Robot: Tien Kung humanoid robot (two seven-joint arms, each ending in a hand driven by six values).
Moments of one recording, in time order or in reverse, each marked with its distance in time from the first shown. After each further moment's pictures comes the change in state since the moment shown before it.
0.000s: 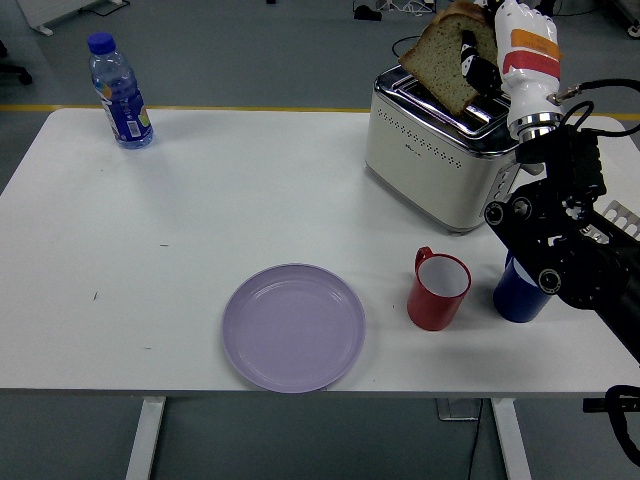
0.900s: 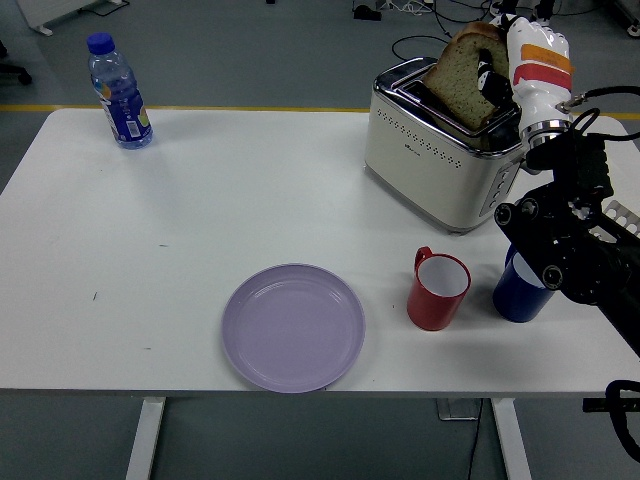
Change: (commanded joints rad) left arm -0.011 -0.001 -0.003 0.000 0.002 0.001 0.001; right arm 0.018 0.003 0.011 -0.118 -0.013 0.037 0.015
